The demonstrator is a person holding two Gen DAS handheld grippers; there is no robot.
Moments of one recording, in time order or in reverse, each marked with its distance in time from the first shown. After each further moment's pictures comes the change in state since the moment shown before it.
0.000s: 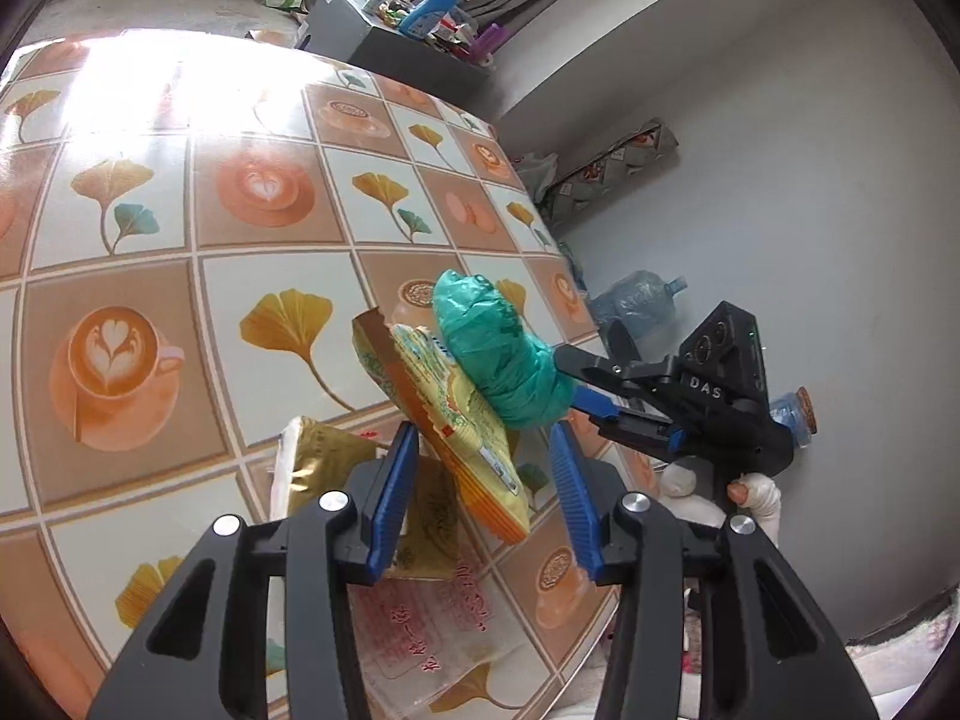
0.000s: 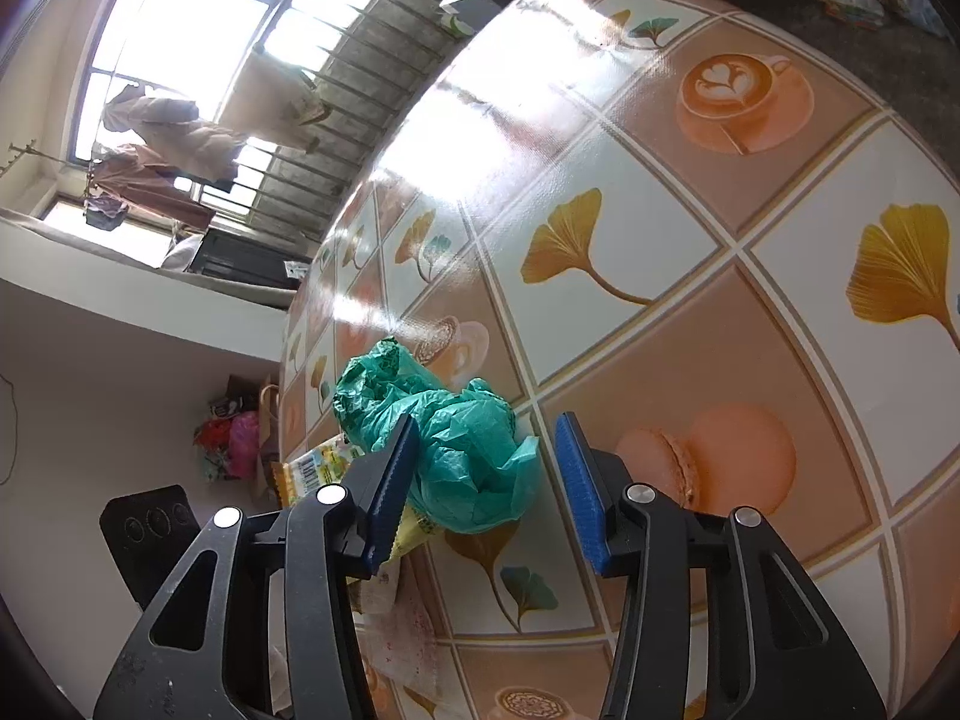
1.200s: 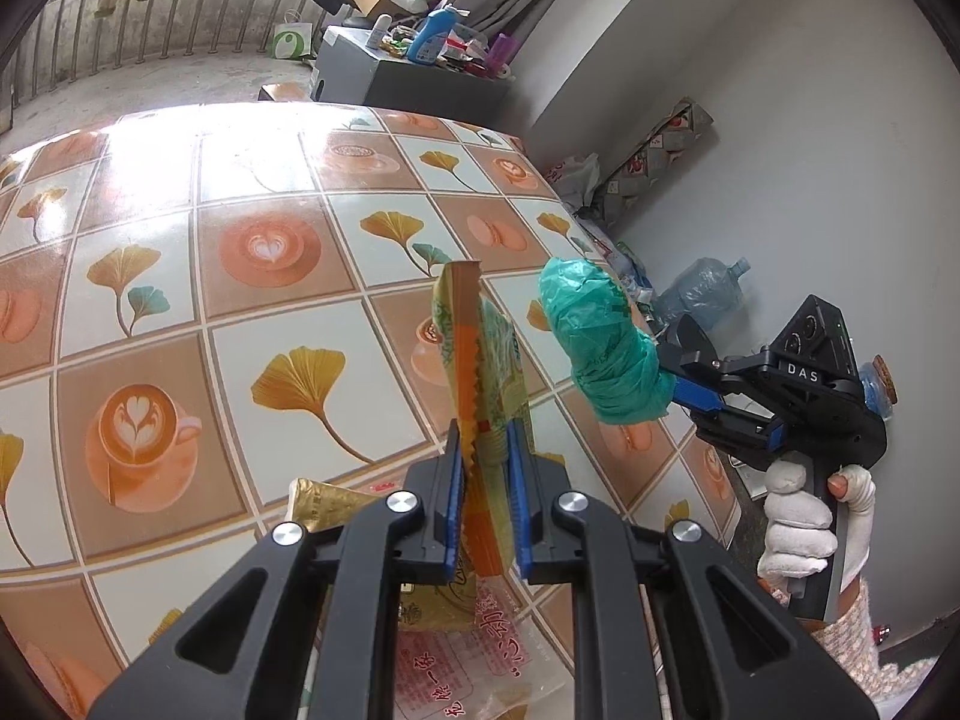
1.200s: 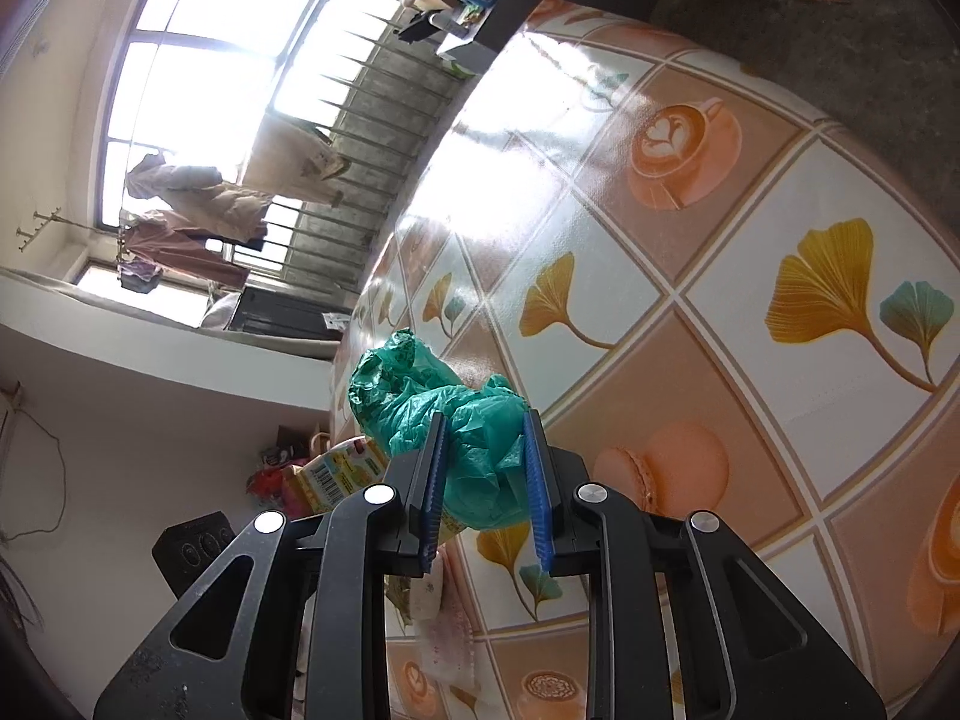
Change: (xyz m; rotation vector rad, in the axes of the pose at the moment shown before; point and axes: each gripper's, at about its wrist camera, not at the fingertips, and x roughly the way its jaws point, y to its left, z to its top) left arm 0.022 -0.029 0.010 0.144 -0.029 0.236; right arm -0.042 -0.015 -0.015 0.102 -0.107 0.109
